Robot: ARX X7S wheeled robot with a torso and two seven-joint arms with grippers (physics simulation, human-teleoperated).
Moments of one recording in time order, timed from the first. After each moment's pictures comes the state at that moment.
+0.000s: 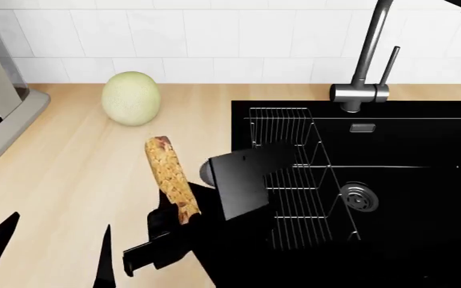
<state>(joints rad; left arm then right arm) -1.41 -1.31 2.40 1.05 -0.44 0.12 -1.57 1.23 0.43 -1.38 -0.67 1.62 0.12 1.24</state>
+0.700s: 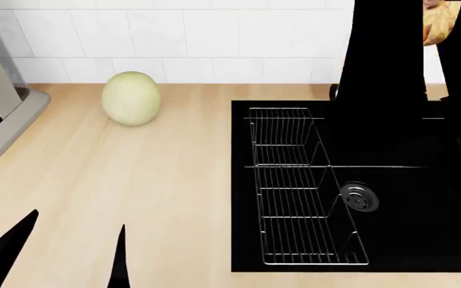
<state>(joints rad) -1.36 -1.24 2.32 1.05 -0.49 0.09 -1.57 1.59 0.74 -0.56 -1.03 1.94 0.43 1.55</state>
